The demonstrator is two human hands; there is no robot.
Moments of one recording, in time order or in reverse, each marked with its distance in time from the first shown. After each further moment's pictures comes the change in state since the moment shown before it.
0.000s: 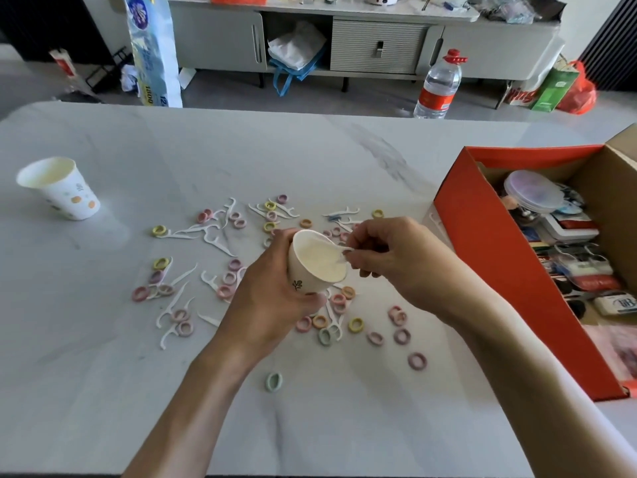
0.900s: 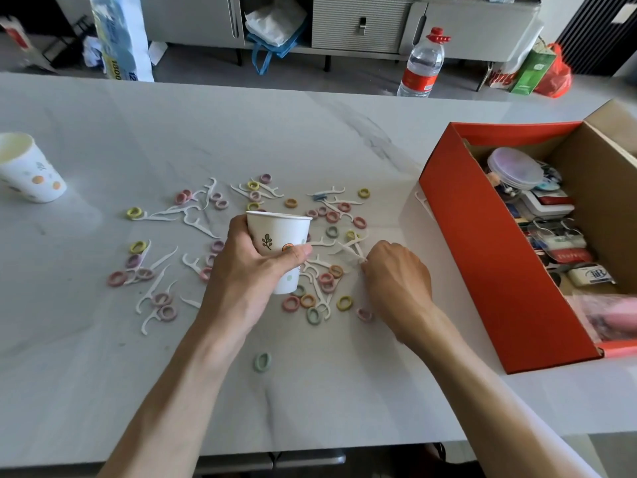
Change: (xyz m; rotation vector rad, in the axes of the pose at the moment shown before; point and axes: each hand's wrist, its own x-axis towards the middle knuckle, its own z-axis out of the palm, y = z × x) left_hand -0.003 0.004 0.002 -0.258 0.179 -0.254; right_hand 0.002 0.062 0.052 -0.646 0.152 0.291
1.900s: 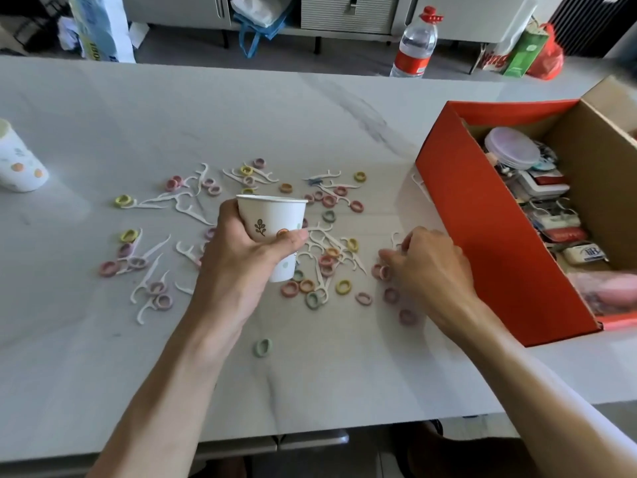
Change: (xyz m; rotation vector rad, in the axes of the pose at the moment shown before) left_hand -0.005 0.002 -0.004 -0.057 0.001 0.006; right_hand -0.010 0.040 -0.003 0.074 0.093 0.170
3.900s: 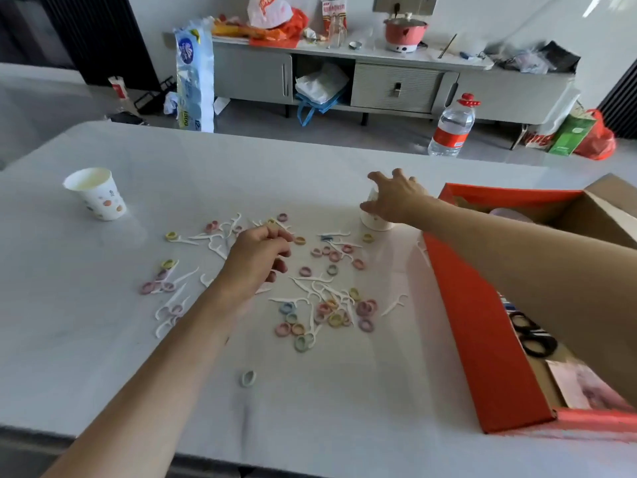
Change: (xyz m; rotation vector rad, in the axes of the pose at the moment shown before) left_hand 0.037 0.031 0.021 -0.046 0.035 -0.122; right_hand 0.184 -0.065 -0.059 -0.230 -0.126 -0.453
